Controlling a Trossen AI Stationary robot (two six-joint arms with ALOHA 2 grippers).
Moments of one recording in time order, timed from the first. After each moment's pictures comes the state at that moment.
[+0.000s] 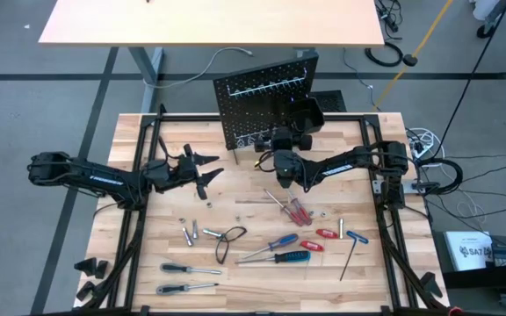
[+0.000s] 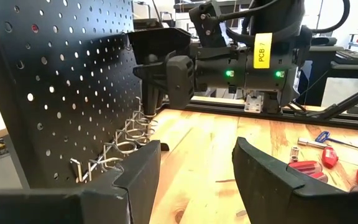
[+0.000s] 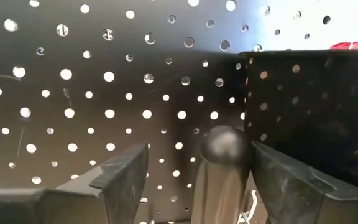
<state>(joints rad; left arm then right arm) 0.08 1.04 0.18 0.88 -0.24 0.04 -0.11 1.93 1.06 0.88 1.41 -0.02</state>
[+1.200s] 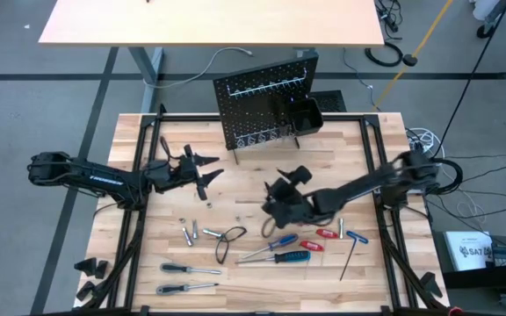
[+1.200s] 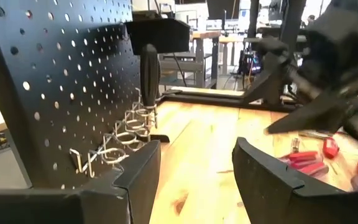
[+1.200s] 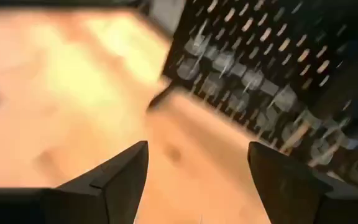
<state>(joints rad) 0.08 1.04 0.18 0.84 -0.24 0.04 0.26 1.71 1.06 -0.22 1.01 0.53</state>
